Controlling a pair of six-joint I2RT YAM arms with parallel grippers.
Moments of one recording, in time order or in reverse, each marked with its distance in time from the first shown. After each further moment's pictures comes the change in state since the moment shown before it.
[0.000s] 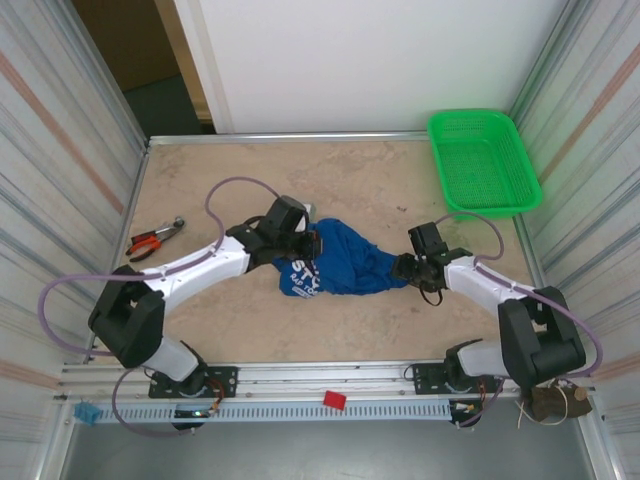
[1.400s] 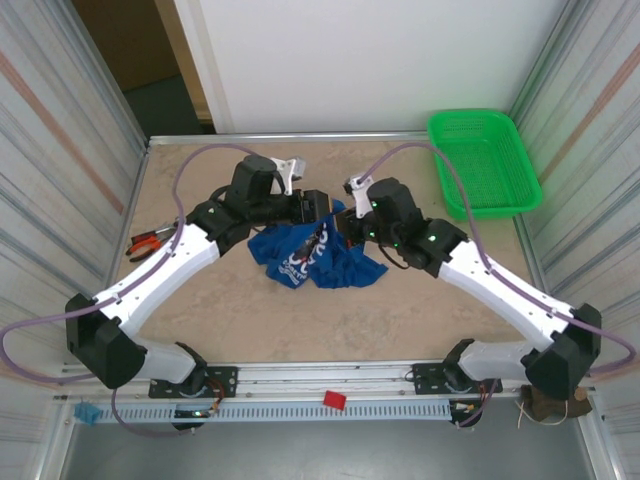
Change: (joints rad) left arm 0.087 -0.130 0.209 -0.048 0.212 -0.077; right arm 0.404 -0.121 0.552 -0.058 -0.013 -0.383
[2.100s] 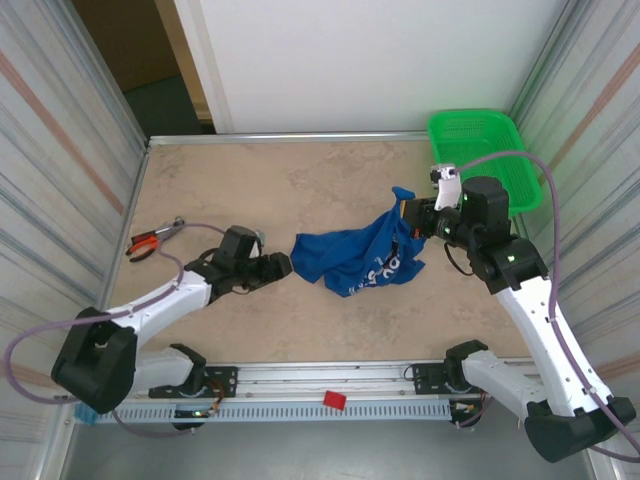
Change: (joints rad) left arm 0.089 -0.123 -0.689 0.199 -0.105 -0.180; right arm -0.404 -0.283 -0.044 -0.151 -0.254 0.015
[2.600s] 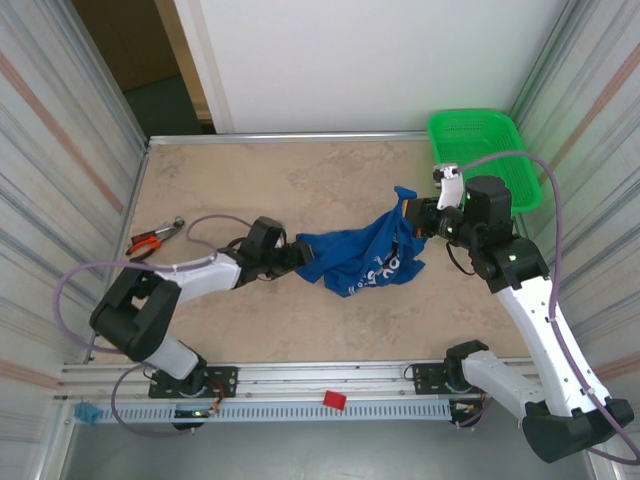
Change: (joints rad) left arm -0.060 0.323 0.150 0.211 -0.065 -0.071; right arm -0.030 0.001 0.000 -0.002 -0.024 0.000
